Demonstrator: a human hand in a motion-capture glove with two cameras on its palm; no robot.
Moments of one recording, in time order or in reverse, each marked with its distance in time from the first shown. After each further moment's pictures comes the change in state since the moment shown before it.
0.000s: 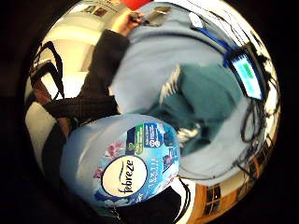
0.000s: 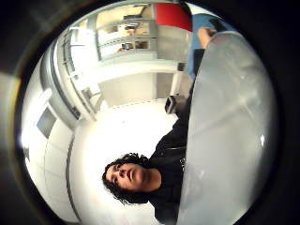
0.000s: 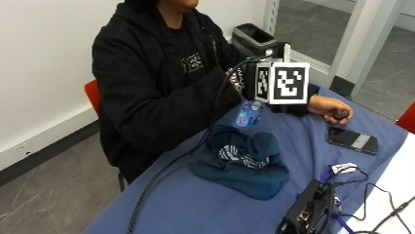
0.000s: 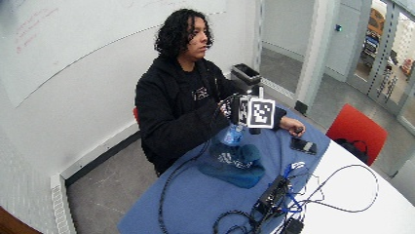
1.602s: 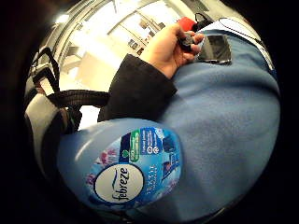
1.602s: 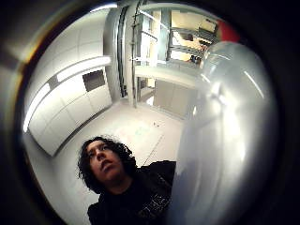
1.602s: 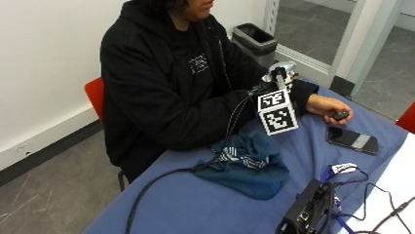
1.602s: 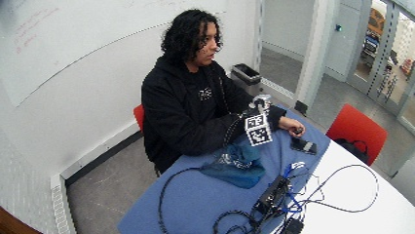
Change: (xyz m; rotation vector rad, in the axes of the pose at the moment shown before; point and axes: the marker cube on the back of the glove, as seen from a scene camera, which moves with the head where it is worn) arm 0.042 -0.087 0.111 0.396 -0.340 -0.452
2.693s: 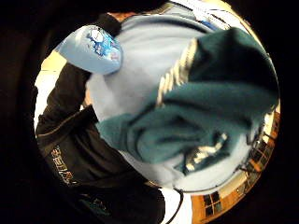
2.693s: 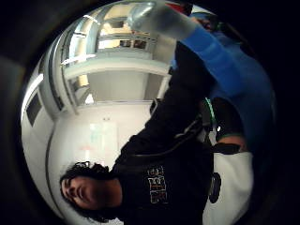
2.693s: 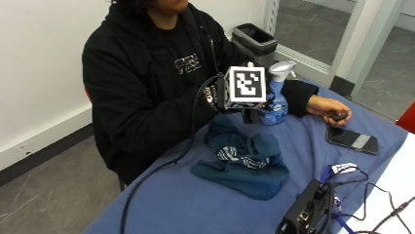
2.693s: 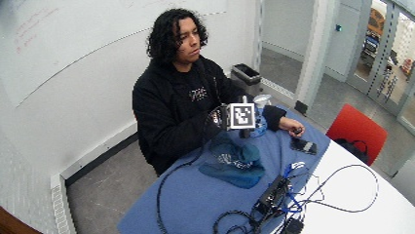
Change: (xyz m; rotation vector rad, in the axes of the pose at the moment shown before) arm -0.062 0.099 -0.063 -0.387 0.665 0.373
